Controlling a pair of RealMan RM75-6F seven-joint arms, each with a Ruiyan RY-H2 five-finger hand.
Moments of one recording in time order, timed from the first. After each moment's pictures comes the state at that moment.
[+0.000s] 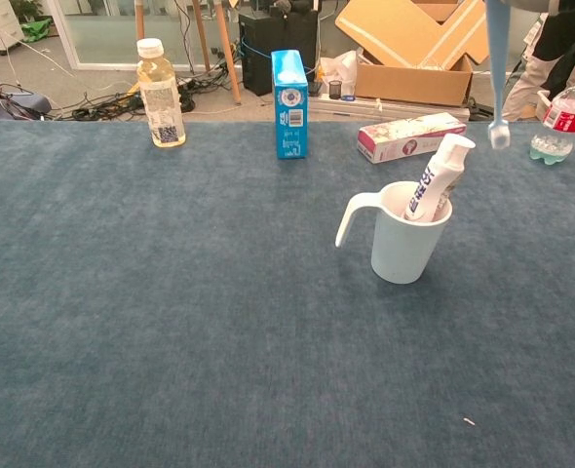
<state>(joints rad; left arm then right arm) -0.05 -0.99 -0.05 -1.75 1.39 1.47 0.06 0.51 -1.09 0.23 -1.92 -1.52 1.23 0.30</state>
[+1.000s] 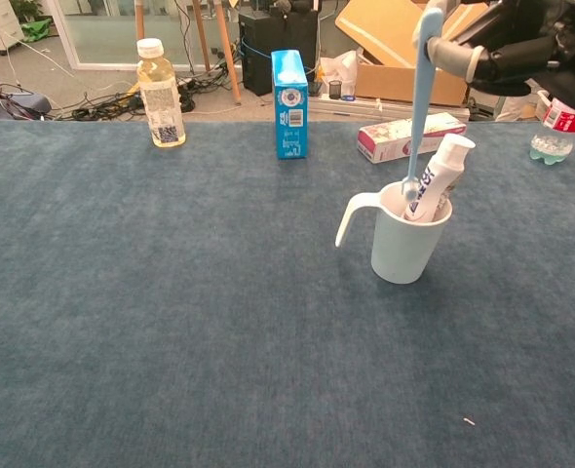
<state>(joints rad) -0.04 -0.98 -0.05 -1.76 1.40 1.47 0.05 0.58 -1.39 0.19 -1.55 -1.57 1.26 0.73</state>
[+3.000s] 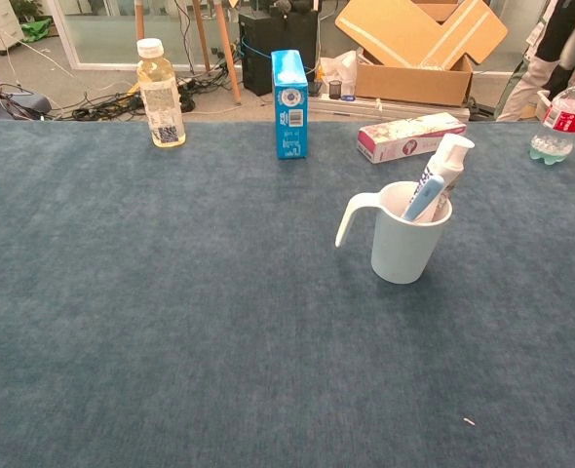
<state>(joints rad) -0.06 -1.00 -0.05 -1.75 1.38 1.44 0.09 0.42 -1.10 0.09 -1.62 -1.60 1.39 -0.21</state>
